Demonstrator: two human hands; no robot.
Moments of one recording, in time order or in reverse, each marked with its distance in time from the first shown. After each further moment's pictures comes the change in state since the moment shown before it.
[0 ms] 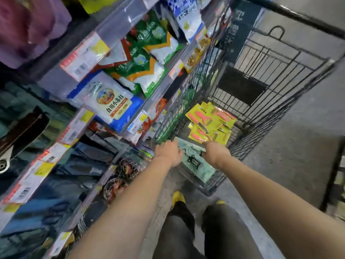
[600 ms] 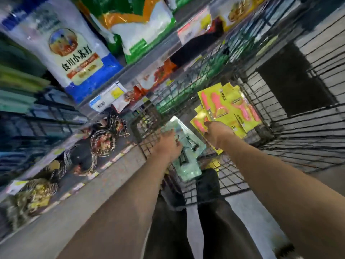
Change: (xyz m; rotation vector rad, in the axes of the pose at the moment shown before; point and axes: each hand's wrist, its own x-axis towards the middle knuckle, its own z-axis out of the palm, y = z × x) left_hand 0.133 0.058 0.077 -0.451 -0.166 -0.455; right_hand 0.212 0.063 -0.011 -0.211 -0.269 -0.261
